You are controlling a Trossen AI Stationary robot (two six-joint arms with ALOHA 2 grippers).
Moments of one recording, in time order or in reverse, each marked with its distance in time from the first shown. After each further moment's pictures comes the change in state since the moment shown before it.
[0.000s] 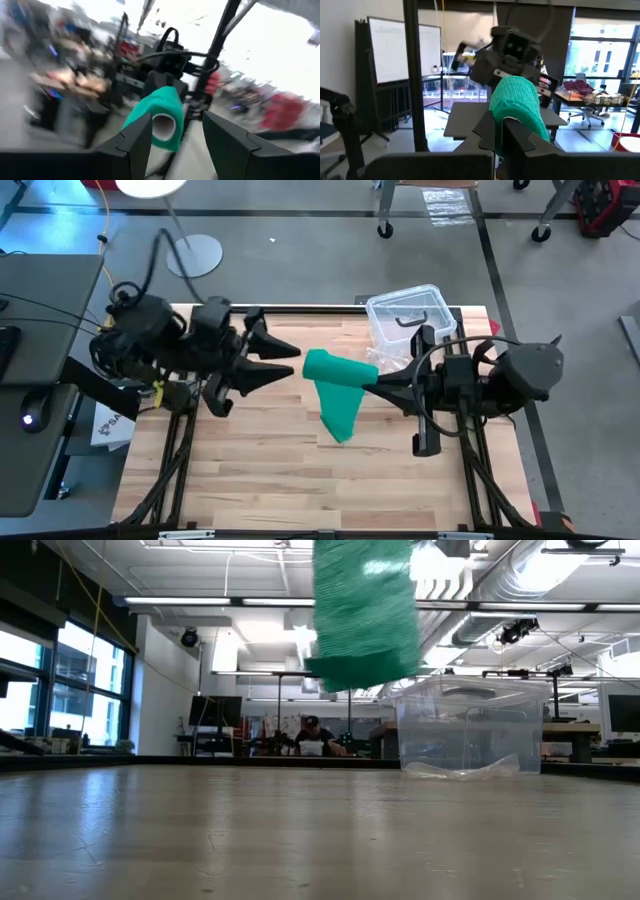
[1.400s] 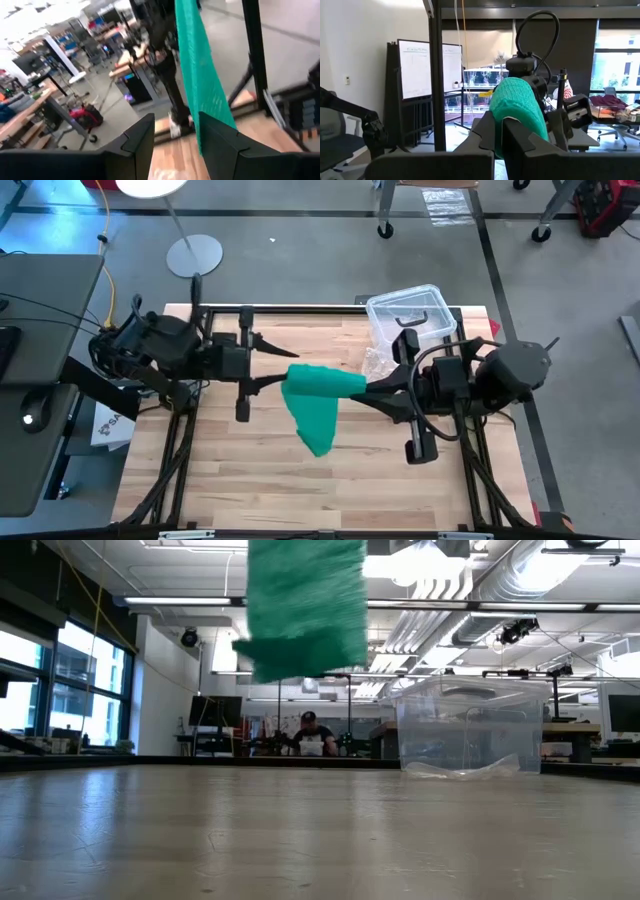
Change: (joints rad) left arm -0.032 -0.005 0.000 -0.356 -0.237 0.689; right arm -0.030 0.035 -0.001 0.143 -0.163 -0.002
